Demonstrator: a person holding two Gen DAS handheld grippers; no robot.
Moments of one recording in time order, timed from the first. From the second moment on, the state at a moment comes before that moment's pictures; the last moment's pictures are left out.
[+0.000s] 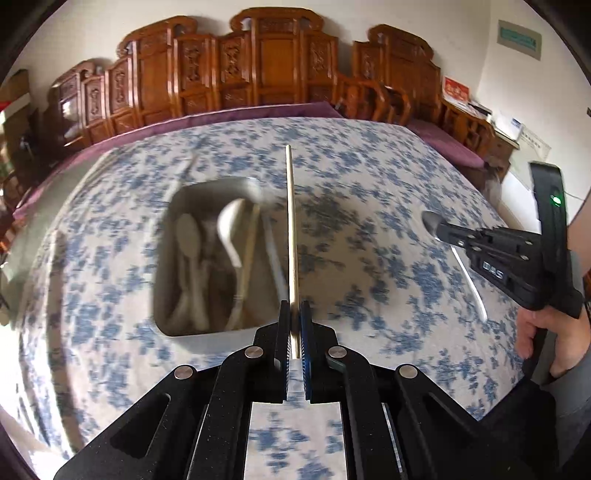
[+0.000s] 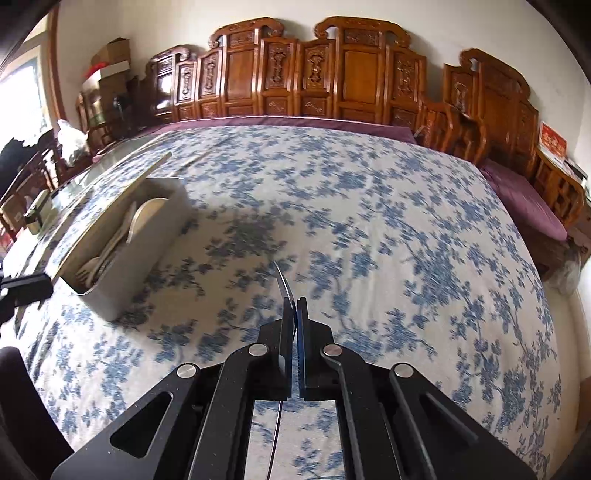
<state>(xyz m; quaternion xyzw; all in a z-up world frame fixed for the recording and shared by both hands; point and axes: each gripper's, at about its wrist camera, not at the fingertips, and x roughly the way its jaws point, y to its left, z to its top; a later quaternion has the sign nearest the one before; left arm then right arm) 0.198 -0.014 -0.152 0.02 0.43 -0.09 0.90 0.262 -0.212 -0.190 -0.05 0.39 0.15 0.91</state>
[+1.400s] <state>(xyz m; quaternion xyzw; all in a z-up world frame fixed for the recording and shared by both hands) 0.239 0.122 -0.155 -0.05 0.41 0.01 0.91 0.313 -0.028 -0.166 -0.05 0.38 0.27 0.88</state>
